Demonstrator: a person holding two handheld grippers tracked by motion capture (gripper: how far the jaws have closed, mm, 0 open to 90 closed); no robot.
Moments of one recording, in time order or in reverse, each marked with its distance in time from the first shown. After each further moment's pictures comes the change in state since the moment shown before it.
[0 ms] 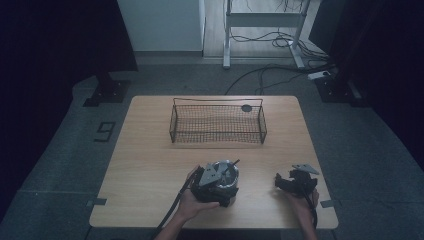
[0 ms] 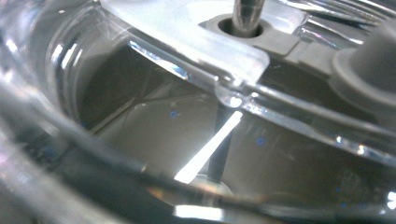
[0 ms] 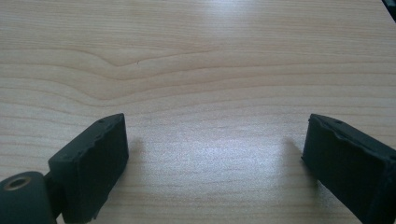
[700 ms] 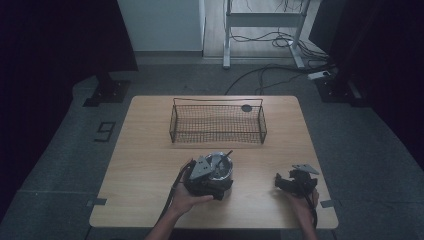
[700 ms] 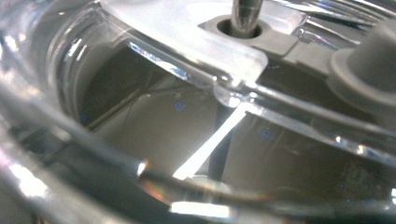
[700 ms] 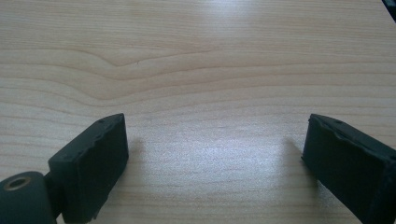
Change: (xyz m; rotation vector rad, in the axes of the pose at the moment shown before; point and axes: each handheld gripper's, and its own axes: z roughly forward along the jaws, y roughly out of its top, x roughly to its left) left arm 0.012 0.021 -0.023 -0.033 0.032 -0.003; right arm 0.000 0.000 0.000 0.000 0.001 0.001
